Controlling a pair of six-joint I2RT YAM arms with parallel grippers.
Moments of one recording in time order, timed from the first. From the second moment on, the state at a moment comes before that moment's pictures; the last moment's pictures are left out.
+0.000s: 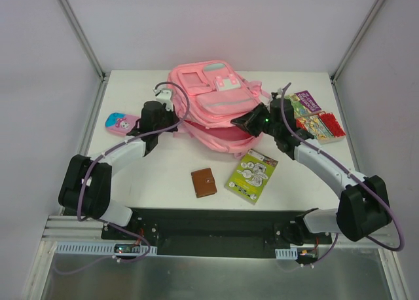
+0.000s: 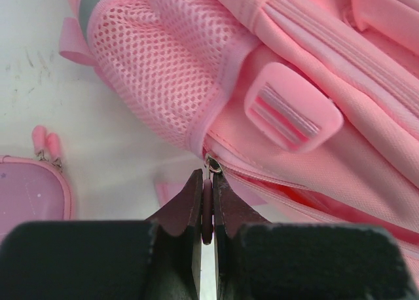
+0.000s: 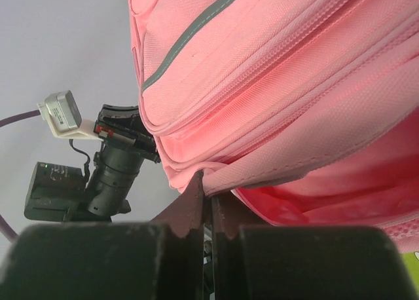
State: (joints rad) left arm -0.33 1.45 0.80 0.20 0.04 -0.20; right arm 0.46 1.33 0.93 -0.04 -0.27 1.15
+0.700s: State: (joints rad) left arm -0.25 1.42 0.86 0.10 0.11 -0.22; right arm 0.46 1.42 1.00 -0.08 -0.20 1.14
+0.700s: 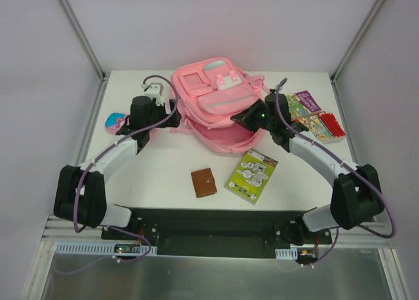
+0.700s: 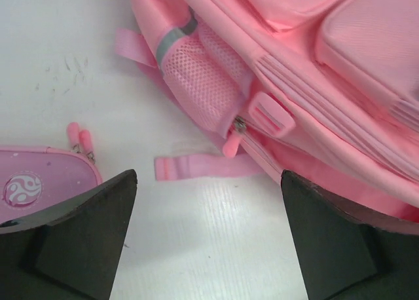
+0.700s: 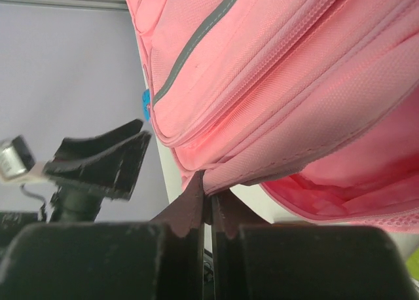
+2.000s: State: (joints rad) left arm -0.45 1.48 0.61 0.64 0.30 -1.04; right arm 0.52 1.54 1.14 -0.15 -0.16 1.05
